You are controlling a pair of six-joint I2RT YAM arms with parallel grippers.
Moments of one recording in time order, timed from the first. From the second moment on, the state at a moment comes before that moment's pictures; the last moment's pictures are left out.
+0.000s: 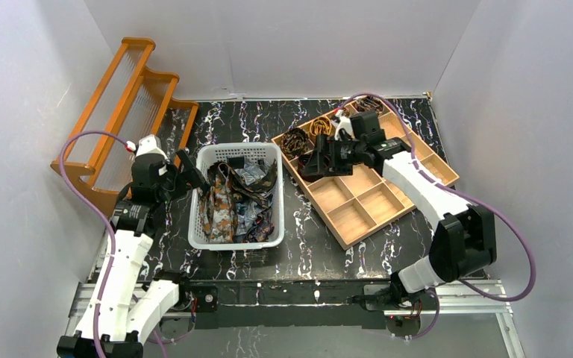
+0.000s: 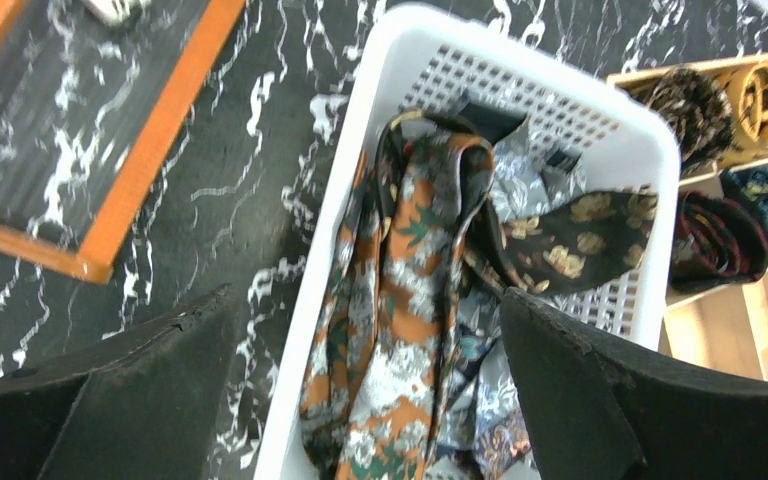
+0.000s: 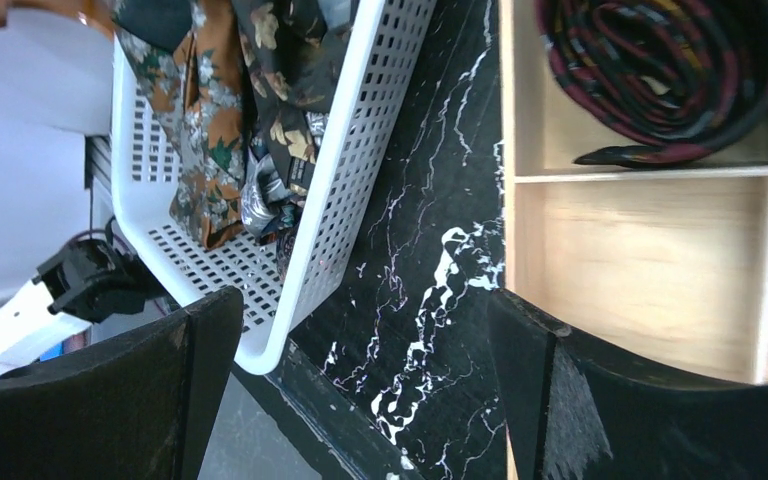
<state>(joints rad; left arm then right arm) -0.13 0.83 0.94 -0.68 -0.16 -0.46 0.40 1.45 1.21 -0.56 -0.56 0.40</state>
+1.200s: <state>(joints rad) -0.13 0.72 0.86 -0.82 -0.16 -0.52 0.59 1.90 1.28 -0.15 -0.39 0.58</state>
